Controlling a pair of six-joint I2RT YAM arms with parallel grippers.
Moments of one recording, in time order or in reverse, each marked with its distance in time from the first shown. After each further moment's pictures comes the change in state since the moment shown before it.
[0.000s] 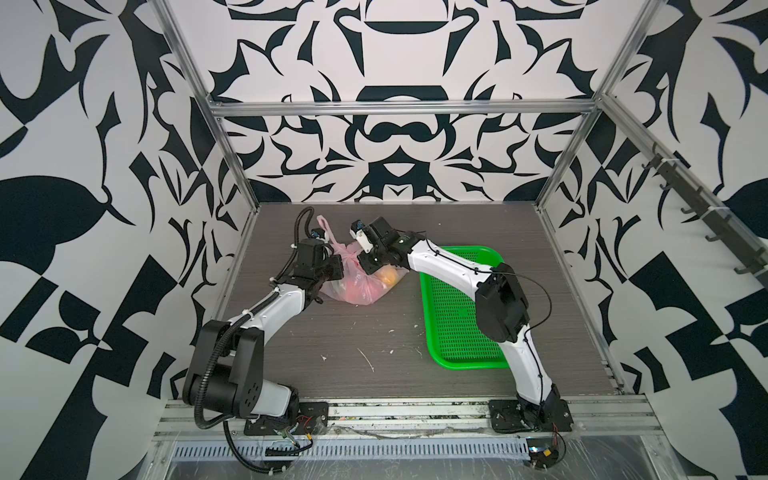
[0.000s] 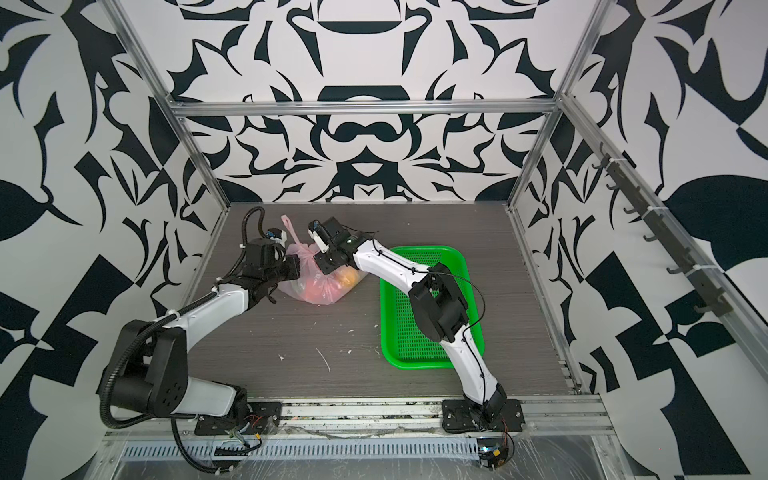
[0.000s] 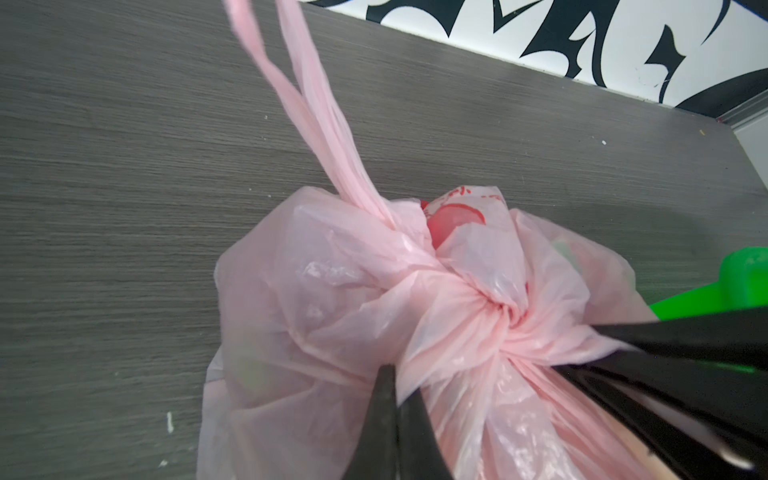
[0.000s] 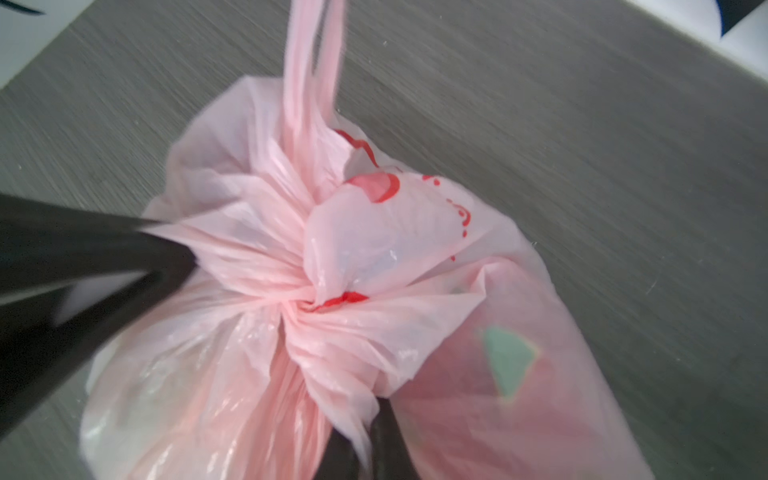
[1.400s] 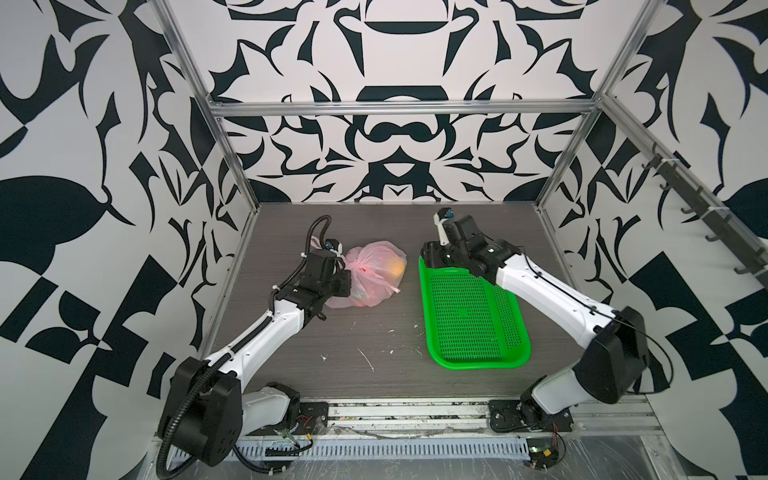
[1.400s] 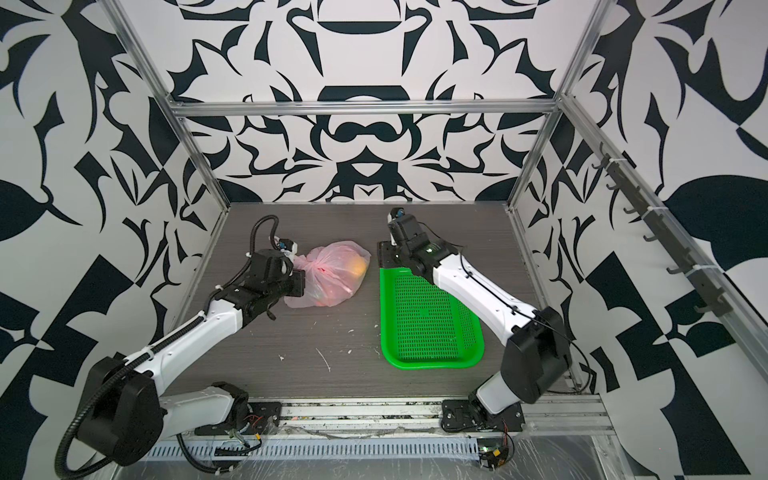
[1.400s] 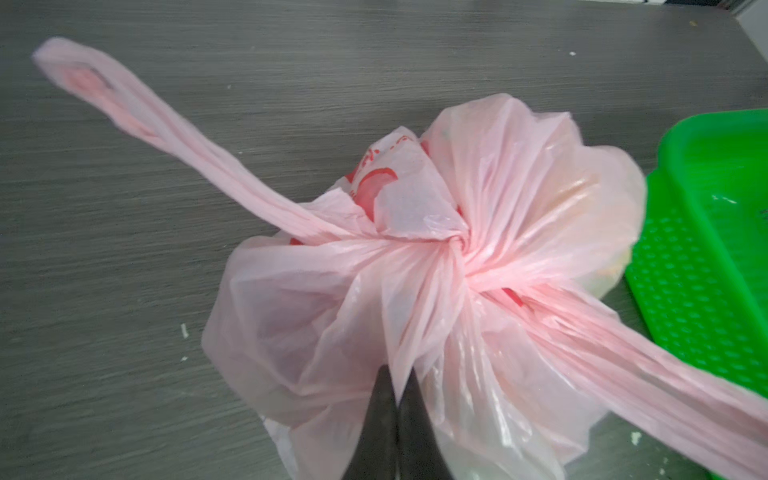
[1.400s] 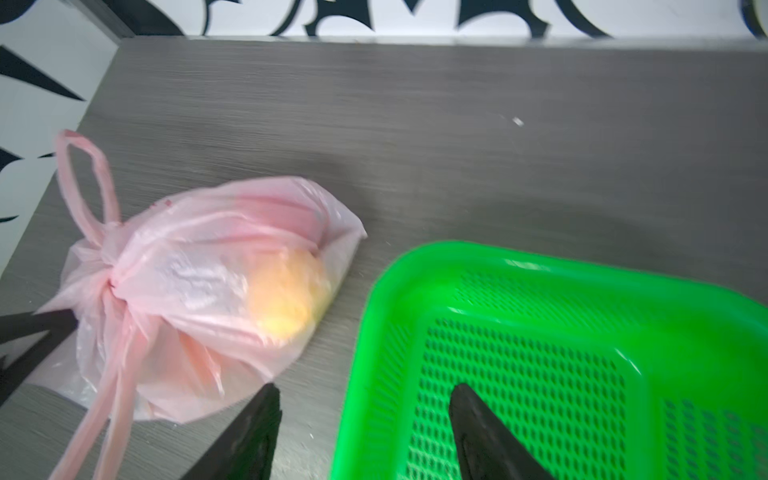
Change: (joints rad) left arm -0.129 -0.191 -0.037 -0.238 -0.100 0.078; right arm -0.192 -0.622 -0.533 0.011 0.108 0.245
